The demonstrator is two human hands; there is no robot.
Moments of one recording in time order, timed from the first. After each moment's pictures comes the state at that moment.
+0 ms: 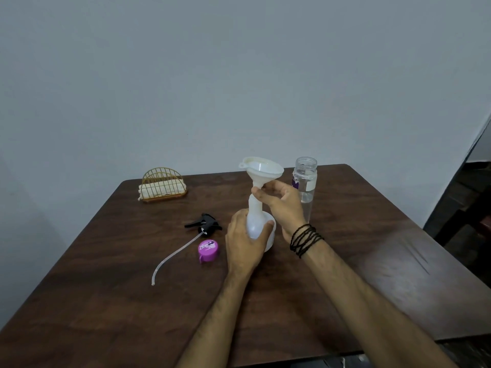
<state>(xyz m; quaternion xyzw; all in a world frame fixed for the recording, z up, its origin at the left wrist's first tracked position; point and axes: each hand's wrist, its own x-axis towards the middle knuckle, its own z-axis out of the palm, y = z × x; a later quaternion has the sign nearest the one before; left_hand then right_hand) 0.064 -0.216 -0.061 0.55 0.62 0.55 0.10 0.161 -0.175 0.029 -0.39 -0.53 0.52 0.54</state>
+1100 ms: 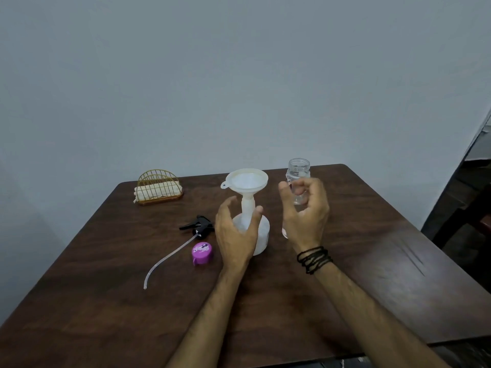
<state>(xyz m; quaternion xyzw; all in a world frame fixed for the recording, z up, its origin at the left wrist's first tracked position) 0.074 -0.217 -0.028 0.46 0.61 0.64 0.08 0.197 -0.198 0.024 -0.43 -0.55 0.12 0.70</state>
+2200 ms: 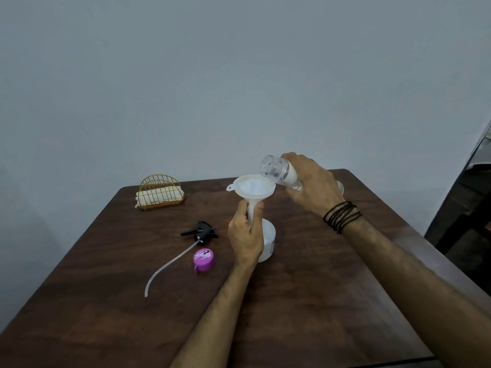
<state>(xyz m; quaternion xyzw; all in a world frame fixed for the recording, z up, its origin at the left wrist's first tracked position) 0.085 -0.190 -0.026 0.49 0.55 0.67 0.07 0.237 -0.133 0.077 -0.42 -0.83 -0.06 0.37</state>
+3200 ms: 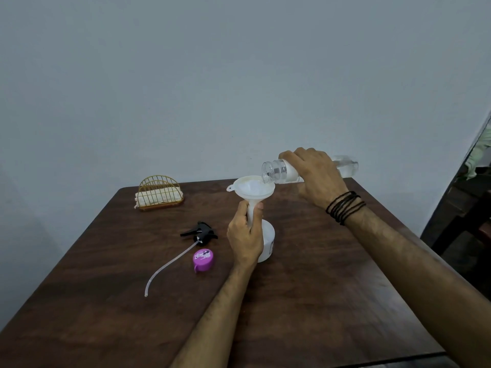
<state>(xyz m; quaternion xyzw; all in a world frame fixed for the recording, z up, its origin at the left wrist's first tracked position) 0.084 -0.189 -0.028 0.49 0.57 0.66 0.05 0.245 -0.119 0.094 -0.37 -0.84 -0.22 0.32</state>
